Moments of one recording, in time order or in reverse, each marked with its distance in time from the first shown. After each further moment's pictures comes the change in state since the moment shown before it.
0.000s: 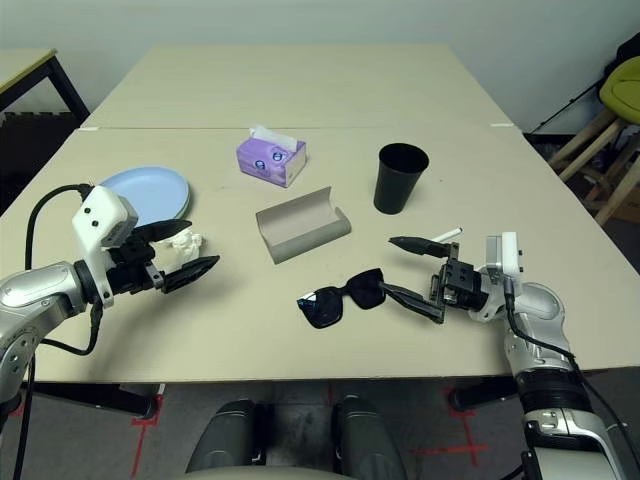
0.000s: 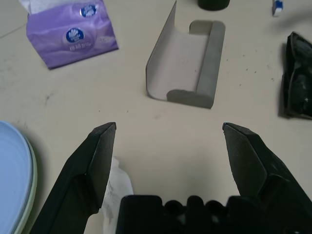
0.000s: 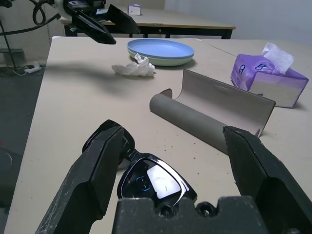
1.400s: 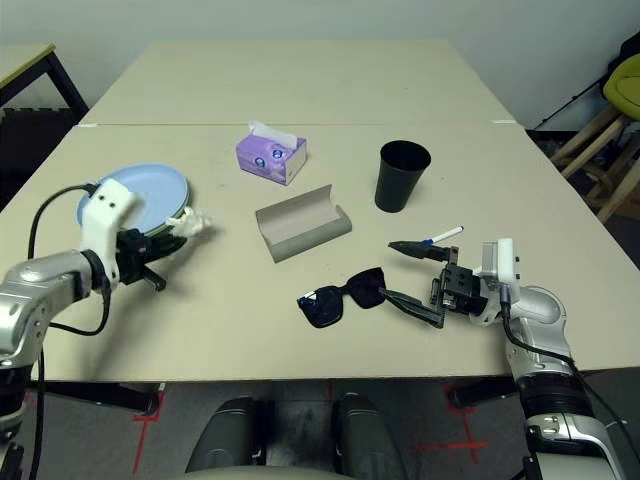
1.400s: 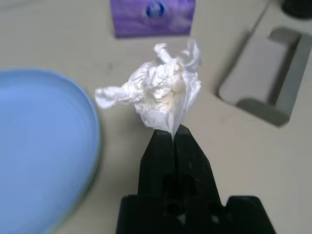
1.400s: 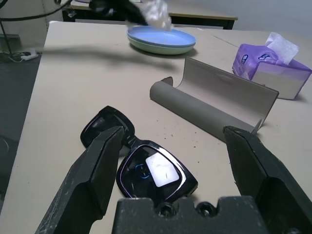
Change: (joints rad) left arm -0.249 -0.054 0.116 0.164 0.015 0.273 0.074; right arm 0.003 -0.003 0.000 0.025 -0.037 -0.055 -0.001
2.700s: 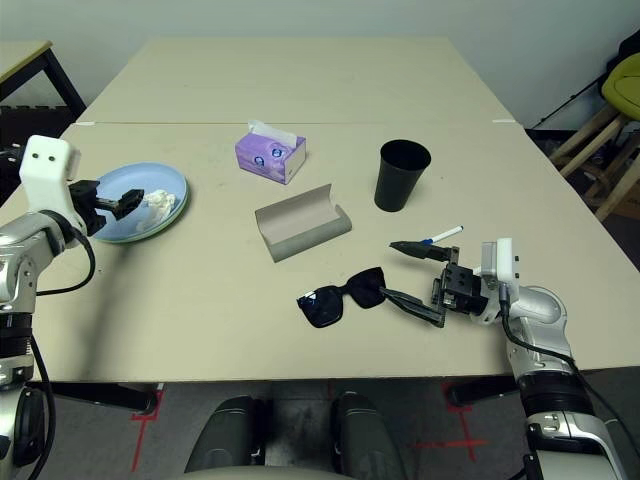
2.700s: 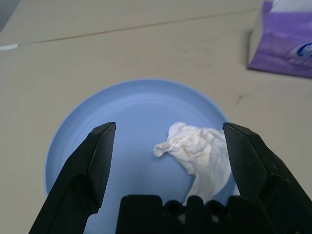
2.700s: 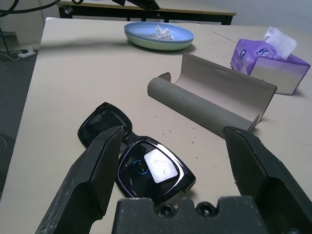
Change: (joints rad) left arm -0.119 -0.038 0.097 0.354 0.121 -0.238 0.158; right arm -0.008 -0.002 0.000 0.011 -0.008 -0.003 -0.003
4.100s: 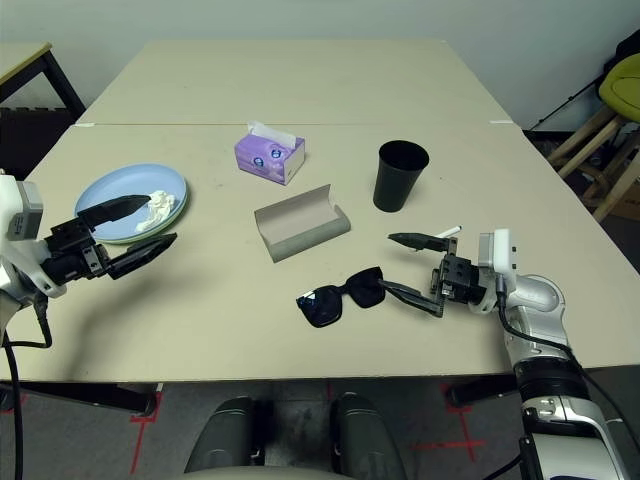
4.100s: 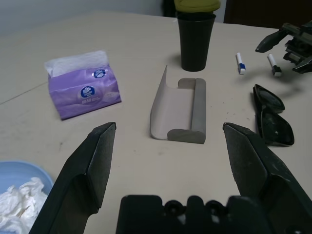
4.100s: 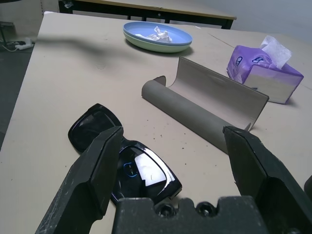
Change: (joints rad) left arm 0.384 0.031 0.021 -0.338 -0.270 -0.330 -0.551; right arm -0.062 -0.003 0.001 0.055 -0.020 -0.036 0.017
